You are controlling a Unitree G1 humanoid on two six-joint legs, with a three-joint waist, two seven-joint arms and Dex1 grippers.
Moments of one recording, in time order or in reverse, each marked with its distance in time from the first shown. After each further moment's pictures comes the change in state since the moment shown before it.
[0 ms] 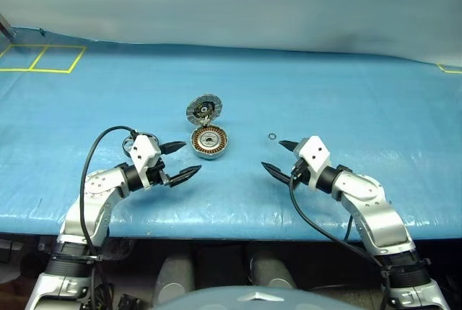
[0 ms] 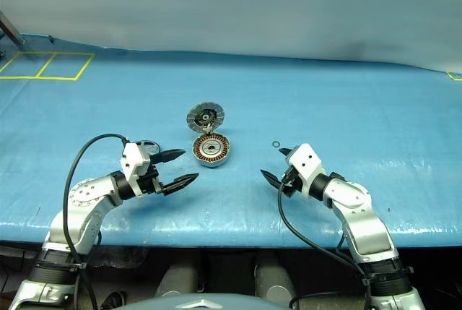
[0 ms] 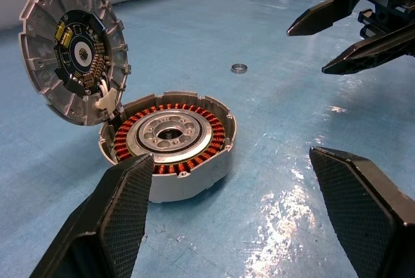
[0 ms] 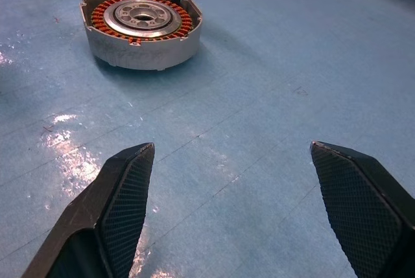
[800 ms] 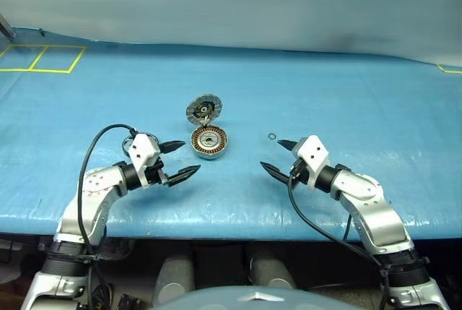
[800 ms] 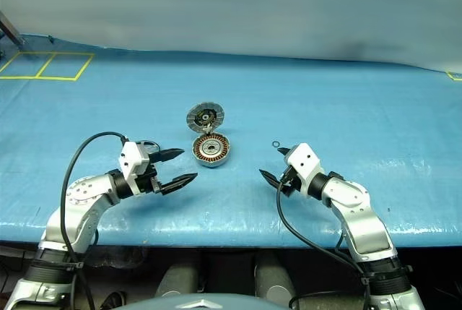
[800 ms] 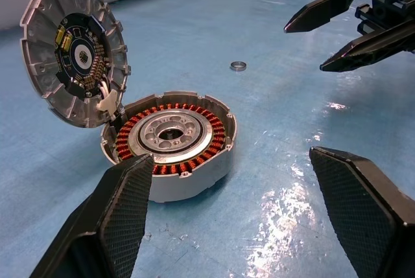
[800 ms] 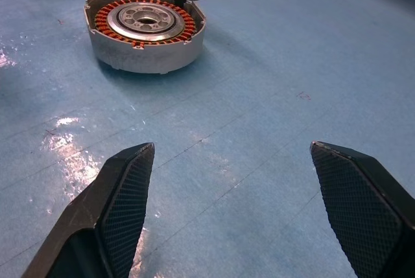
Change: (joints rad) left arm -0.006 0.025 0.000 -0.015 0.001 0.012 -0.003; right arm -0.008 0.001 0.009 0.000 -0.002 -0.002 0.000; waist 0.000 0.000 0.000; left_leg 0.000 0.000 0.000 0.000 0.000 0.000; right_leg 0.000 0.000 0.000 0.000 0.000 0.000
